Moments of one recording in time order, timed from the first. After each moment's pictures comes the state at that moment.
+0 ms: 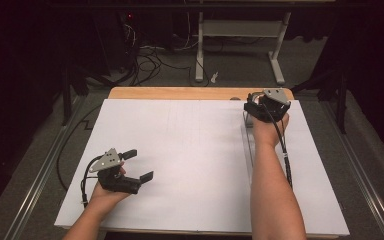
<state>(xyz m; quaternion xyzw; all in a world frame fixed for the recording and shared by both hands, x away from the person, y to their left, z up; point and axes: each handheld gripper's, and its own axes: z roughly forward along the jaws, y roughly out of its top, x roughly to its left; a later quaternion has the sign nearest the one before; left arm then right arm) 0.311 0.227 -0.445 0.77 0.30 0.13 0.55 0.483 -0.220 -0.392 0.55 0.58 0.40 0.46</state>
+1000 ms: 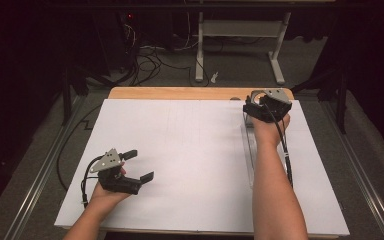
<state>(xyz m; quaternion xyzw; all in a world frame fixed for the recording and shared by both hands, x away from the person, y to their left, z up) 0.311 0.226 -0.445 0.77 0.30 0.13 0.55 0.486 -0.225 -0.395 0.55 0.59 0.40 0.43</state>
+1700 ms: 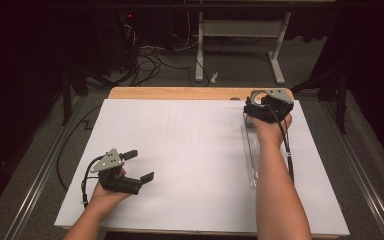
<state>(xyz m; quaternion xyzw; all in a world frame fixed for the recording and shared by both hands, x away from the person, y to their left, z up) 0.311 0.225 -0.446 0.77 0.30 0.13 0.54 0.485 -0.230 -0.394 0.55 0.60 0.40 0.41</state>
